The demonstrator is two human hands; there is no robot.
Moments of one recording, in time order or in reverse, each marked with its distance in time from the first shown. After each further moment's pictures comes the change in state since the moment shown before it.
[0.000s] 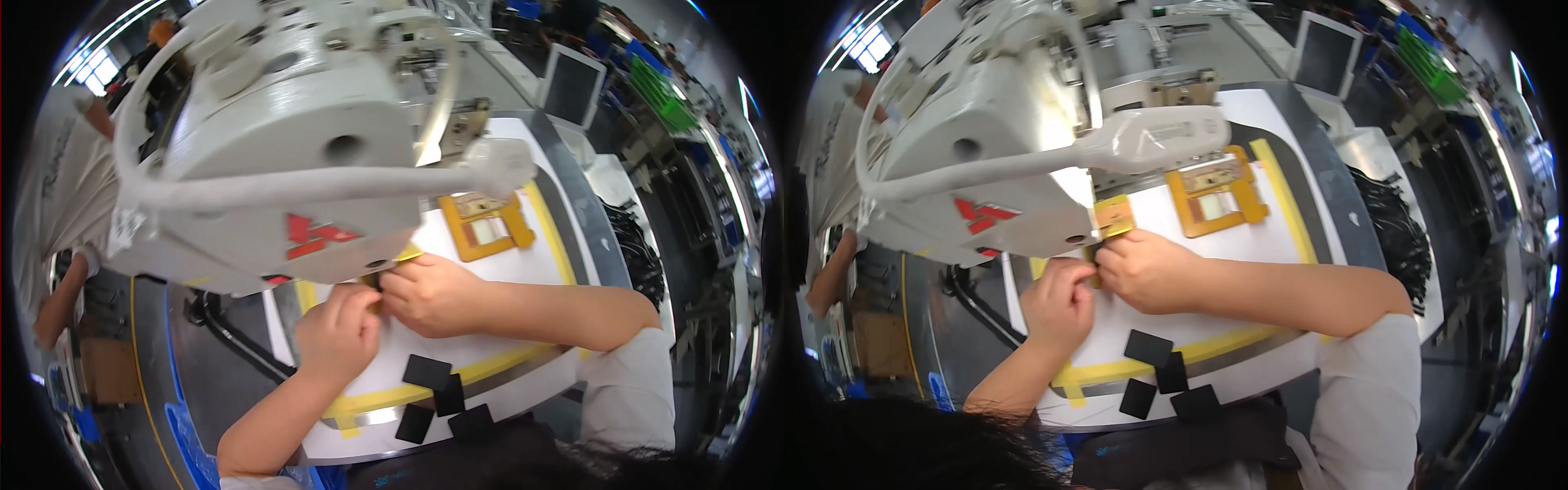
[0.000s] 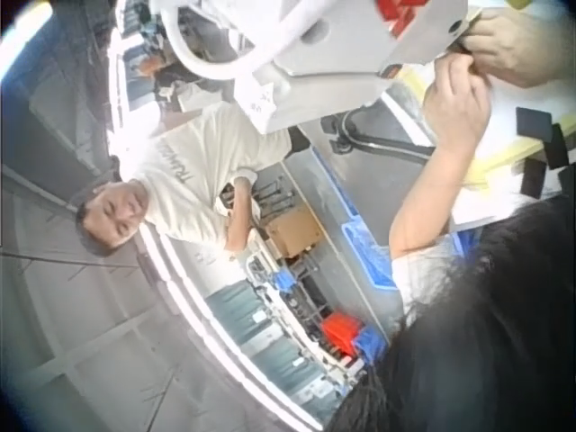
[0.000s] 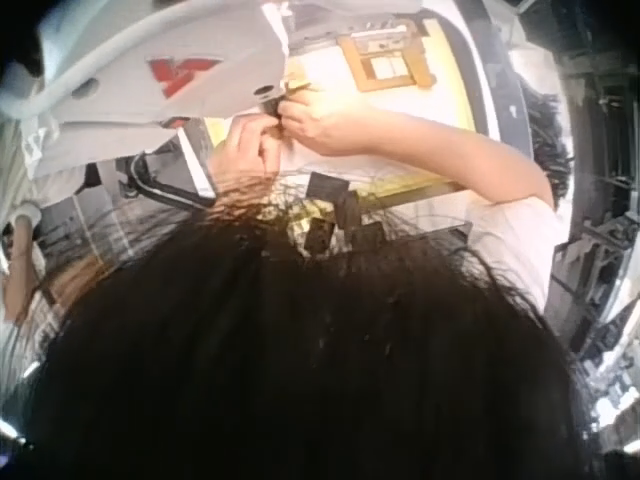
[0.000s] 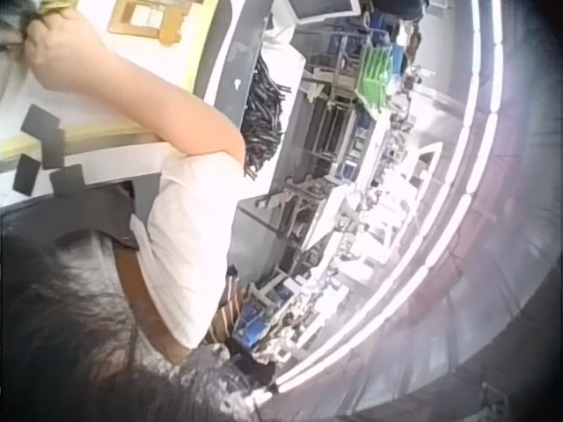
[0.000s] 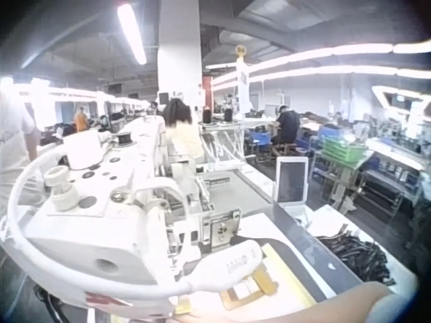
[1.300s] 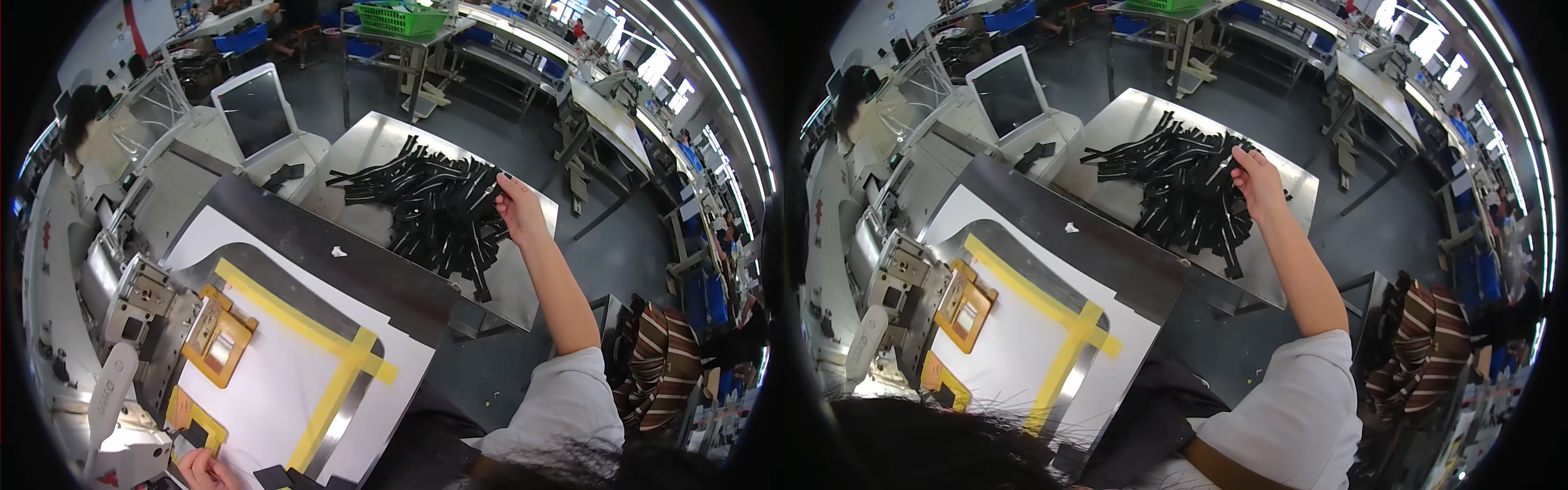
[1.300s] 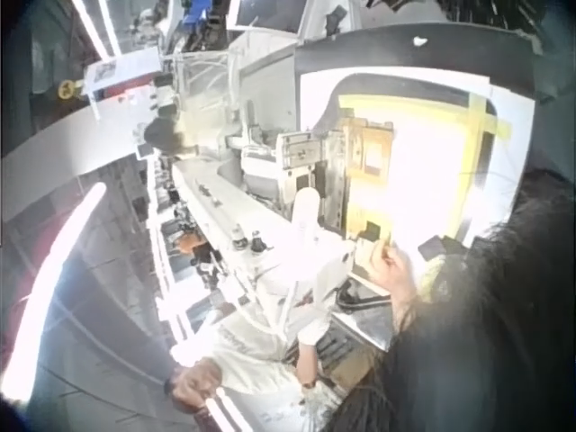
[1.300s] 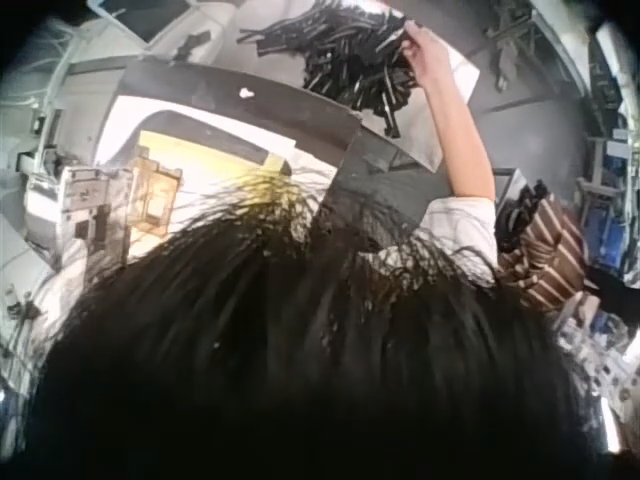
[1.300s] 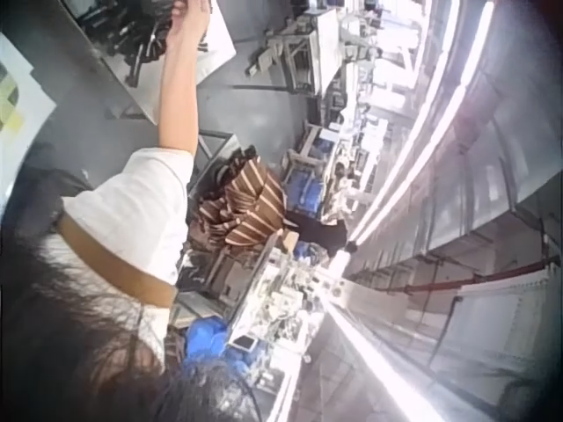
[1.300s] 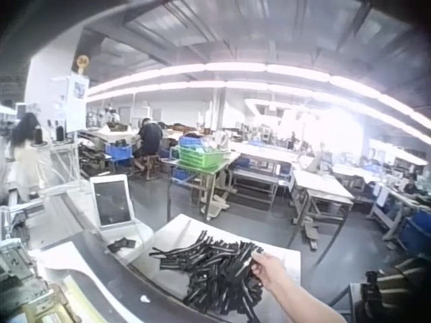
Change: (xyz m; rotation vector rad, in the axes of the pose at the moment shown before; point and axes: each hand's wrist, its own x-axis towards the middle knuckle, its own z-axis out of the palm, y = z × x) left_hand -0.014 -0.002 0.000 0.128 -0.112 0.090; right_hand -0.400 -0.024 -0.185 0.613 1.672 1.534
